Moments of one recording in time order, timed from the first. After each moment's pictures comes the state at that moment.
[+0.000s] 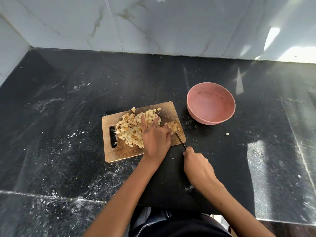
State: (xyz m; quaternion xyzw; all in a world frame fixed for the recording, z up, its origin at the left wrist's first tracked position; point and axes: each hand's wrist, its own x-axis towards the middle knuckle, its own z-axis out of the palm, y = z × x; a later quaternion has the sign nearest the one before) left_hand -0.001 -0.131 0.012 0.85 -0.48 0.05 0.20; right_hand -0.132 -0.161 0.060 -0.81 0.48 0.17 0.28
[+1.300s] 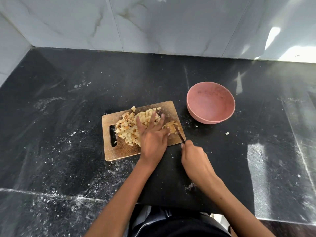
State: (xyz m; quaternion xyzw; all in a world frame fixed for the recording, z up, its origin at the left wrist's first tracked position) left_hand 0.004 -0.117 0.008 0.82 -0.50 0.06 0.25; right_hand -0.124 -0.164 0.069 -0.81 0.49 0.10 0.32
